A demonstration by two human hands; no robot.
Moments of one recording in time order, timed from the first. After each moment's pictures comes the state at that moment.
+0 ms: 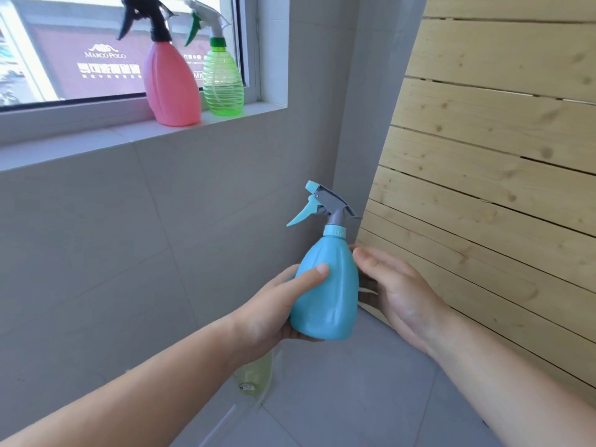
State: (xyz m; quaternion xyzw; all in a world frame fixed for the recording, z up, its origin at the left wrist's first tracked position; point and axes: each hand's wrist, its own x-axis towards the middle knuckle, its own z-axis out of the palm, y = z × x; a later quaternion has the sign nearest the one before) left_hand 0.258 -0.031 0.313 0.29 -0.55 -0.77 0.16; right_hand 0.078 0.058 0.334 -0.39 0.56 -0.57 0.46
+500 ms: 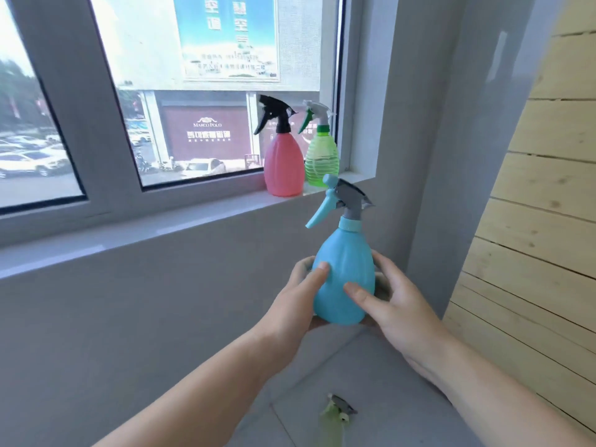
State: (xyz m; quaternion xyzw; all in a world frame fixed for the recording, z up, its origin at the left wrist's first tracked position) left_hand 0.332 -0.096 0.379 0.36 -0.55 -0.65 0.39; right_hand 0.167 -0.049 0.373 -0.54 0.50 -0.57 0.38
